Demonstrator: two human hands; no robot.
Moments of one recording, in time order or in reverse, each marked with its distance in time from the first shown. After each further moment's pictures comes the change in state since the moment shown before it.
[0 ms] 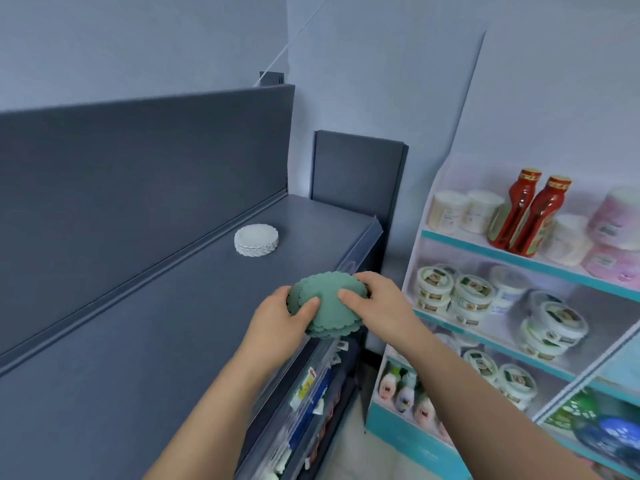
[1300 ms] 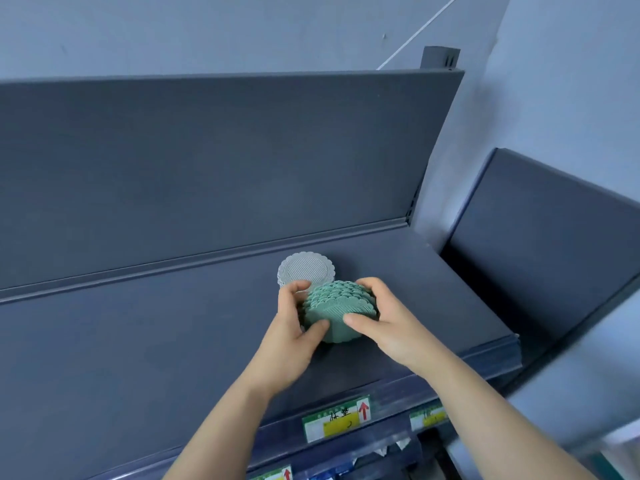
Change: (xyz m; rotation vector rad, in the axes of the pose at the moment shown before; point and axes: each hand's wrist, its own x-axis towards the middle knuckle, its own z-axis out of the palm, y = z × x) left_hand 0.170 -0.019 0.058 -0.138 0.535 -0.243; right_hand 0.285 0.047 0.028 0.206 -0.900 -0.317
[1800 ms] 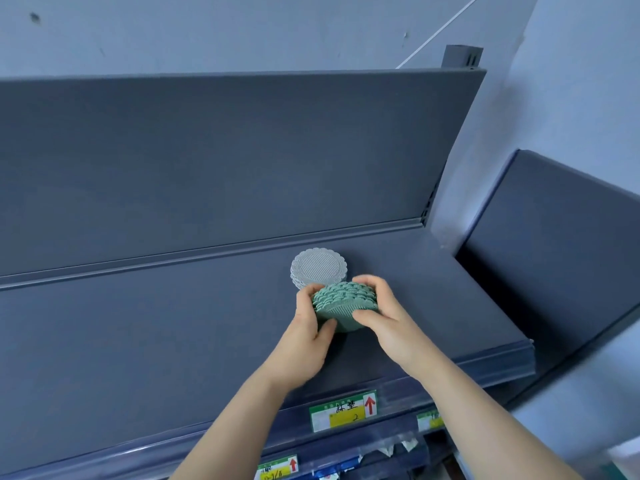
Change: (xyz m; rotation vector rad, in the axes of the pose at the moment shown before) left_hand -0.009 0.001 0.009 0.127 -0.019 0.024; right_hand -0.001 0.000 0.013 0.085 -0.052 -0.015
